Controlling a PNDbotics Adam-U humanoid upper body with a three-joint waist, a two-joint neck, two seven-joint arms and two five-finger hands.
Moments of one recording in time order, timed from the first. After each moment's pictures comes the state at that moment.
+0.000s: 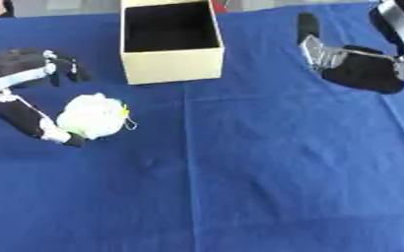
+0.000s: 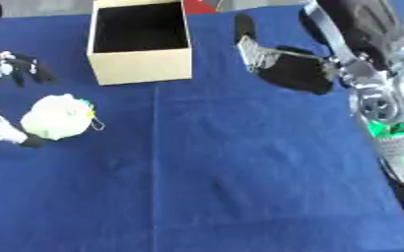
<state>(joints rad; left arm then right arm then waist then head) -0.74 0.95 -0.44 -1.53 -0.36 -0.15 -0.45 -0.69 -0.56 0.28 -1.98 0.78 0.11 0.12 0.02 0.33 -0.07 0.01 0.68</state>
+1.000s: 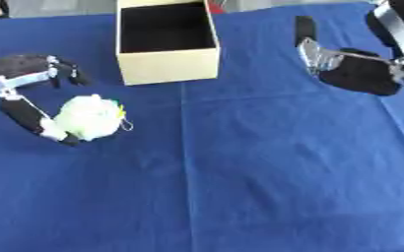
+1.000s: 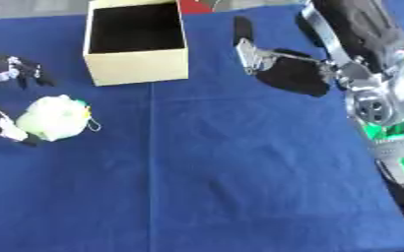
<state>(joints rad) -0.79 0.85 -0.45 -1.32 -0.45 -0.27 -0.42 -0.68 -0.56 0.28 -1.98 0.78 0.12 0.11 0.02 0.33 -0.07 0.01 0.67</state>
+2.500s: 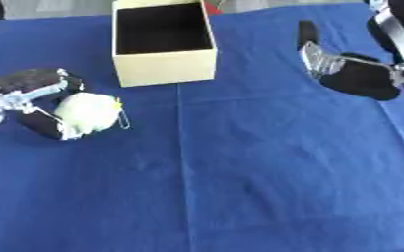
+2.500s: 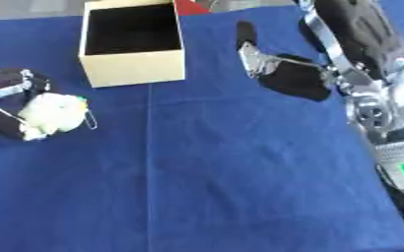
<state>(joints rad) -0.78 0.80 -0.46 -1.26 -0.51 -0.26 -0.32 -0.66 -0.56 0.28 -1.98 0.78 0.12 0.09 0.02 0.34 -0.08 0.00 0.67</state>
